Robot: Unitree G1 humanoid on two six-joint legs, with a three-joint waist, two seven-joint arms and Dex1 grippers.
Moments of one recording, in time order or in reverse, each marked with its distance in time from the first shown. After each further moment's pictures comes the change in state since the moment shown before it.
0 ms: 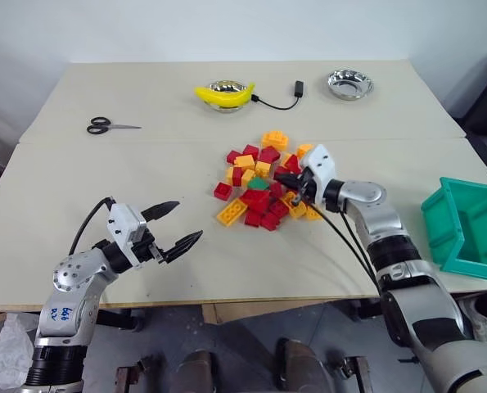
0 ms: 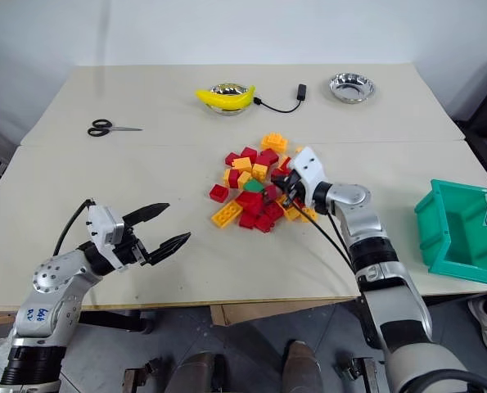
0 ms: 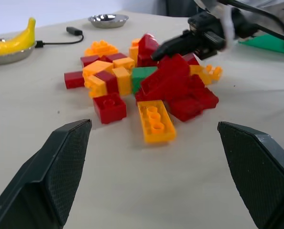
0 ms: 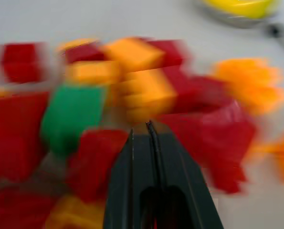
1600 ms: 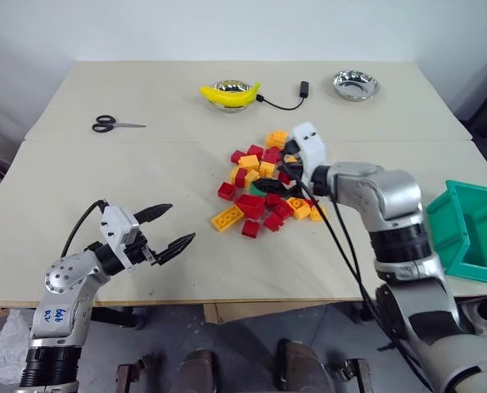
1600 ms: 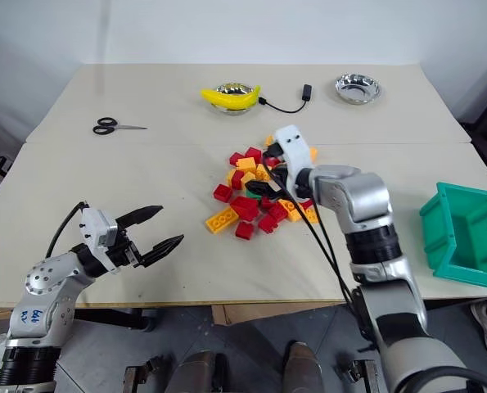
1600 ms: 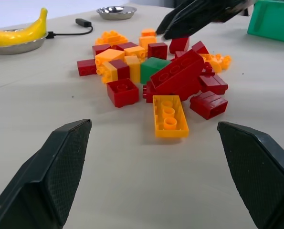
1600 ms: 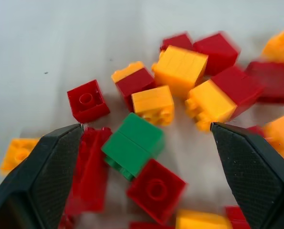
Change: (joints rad) left arm 0.007 0.015 0.030 0.042 0.006 -0.025 -0.041; right arm -0.166 0.066 -0.014 -0.371 0.183 0.993 -0.373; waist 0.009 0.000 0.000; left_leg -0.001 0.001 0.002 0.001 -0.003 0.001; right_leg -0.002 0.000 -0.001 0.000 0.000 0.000
